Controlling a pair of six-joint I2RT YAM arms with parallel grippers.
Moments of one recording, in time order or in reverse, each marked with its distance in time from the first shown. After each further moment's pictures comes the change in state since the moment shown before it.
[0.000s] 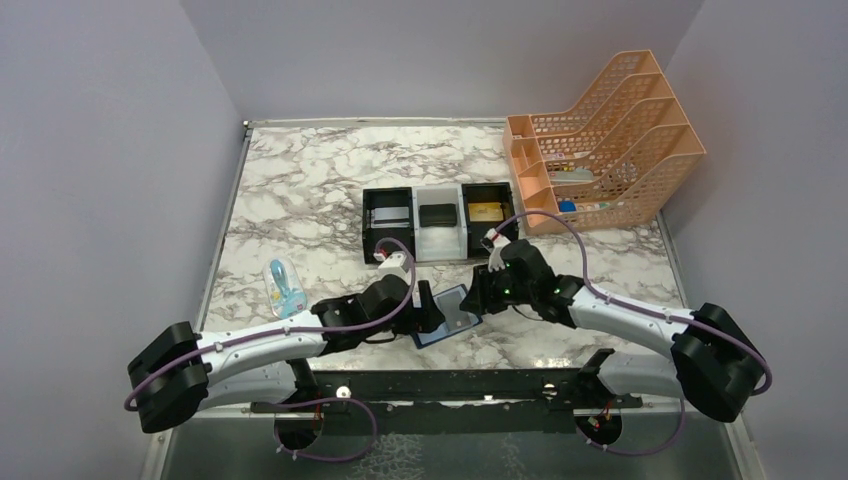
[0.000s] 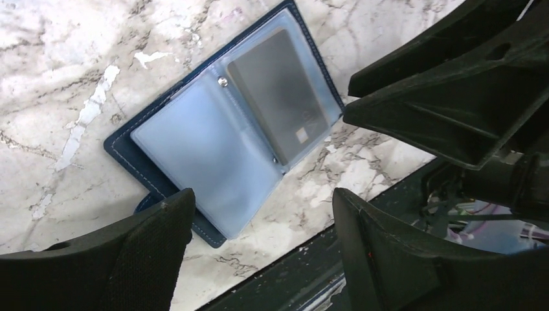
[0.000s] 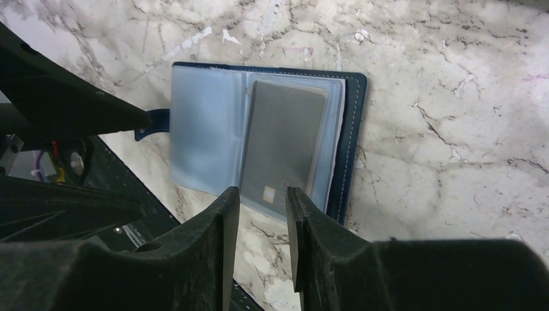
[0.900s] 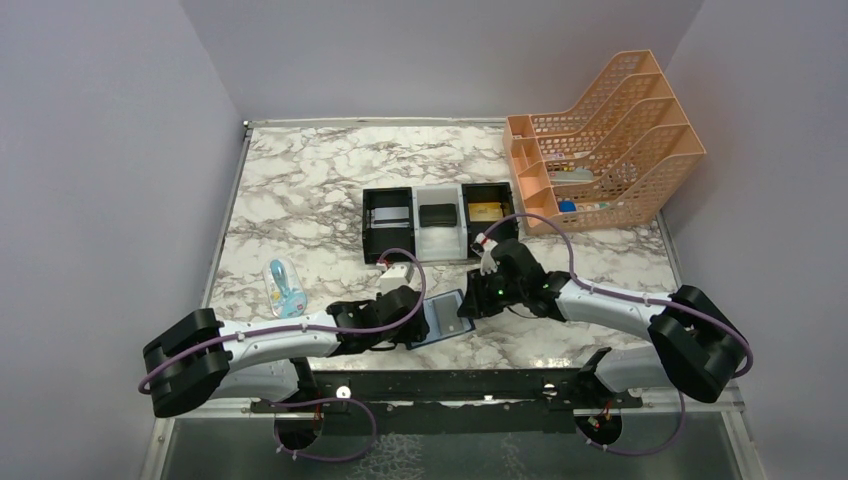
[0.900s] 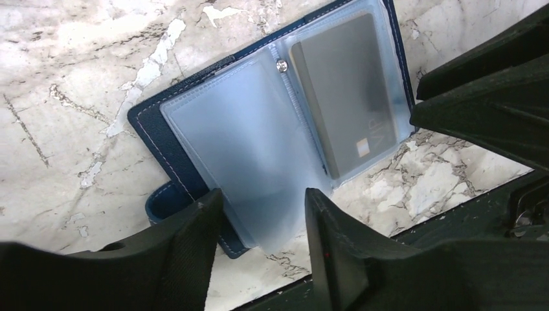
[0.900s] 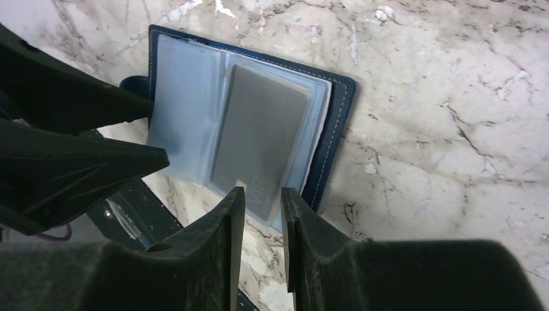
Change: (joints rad) left arm -0.069 0.121 -0.003 -0.082 -0.124 -0.049; right arm 0.000 0.127 0.027 -0.004 -0.060 -0.045
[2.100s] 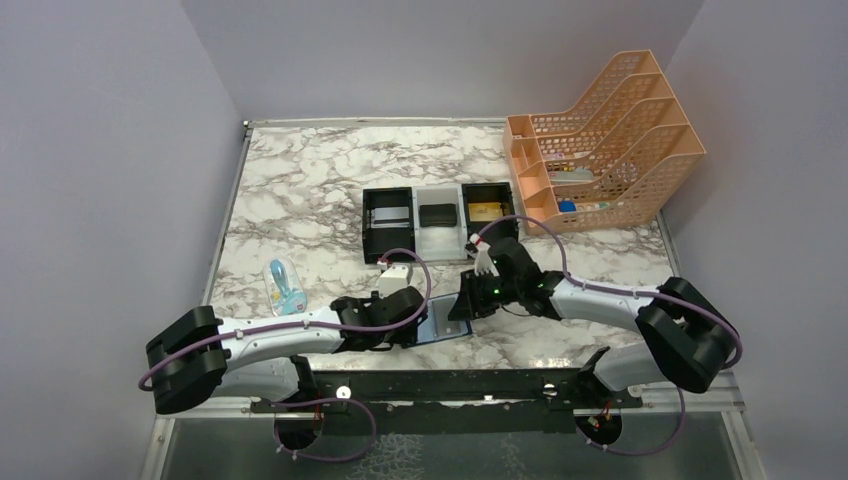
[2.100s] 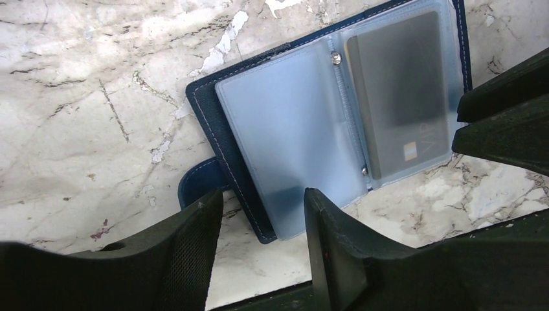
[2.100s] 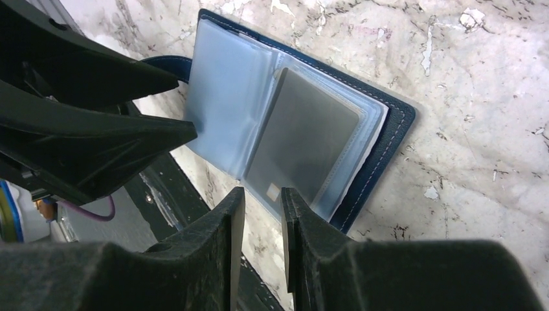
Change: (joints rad) left arm -0.024 0.018 0.086 -0.227 -0.089 0.036; right arm 0.000 0.054 0.000 0.109 -0.154 0.055
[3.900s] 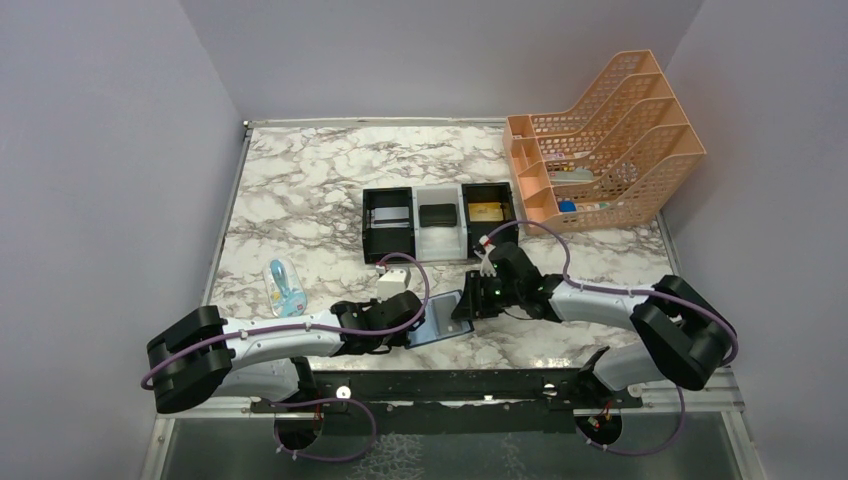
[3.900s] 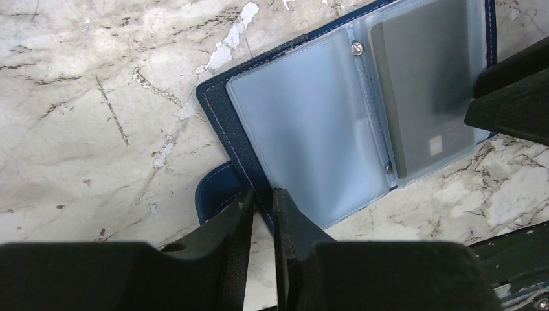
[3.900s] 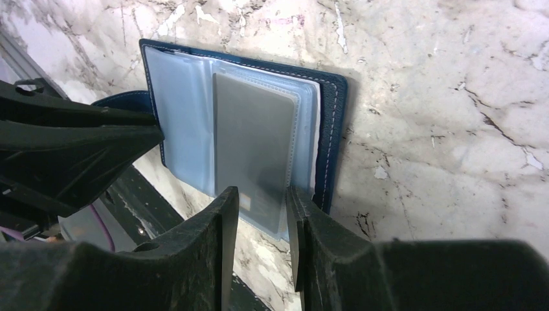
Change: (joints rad) left arm -0.002 0.004 -0.058 0.069 -0.007 0.000; right arm 0.000 0.014 -0.034 0.000 0.129 0.129
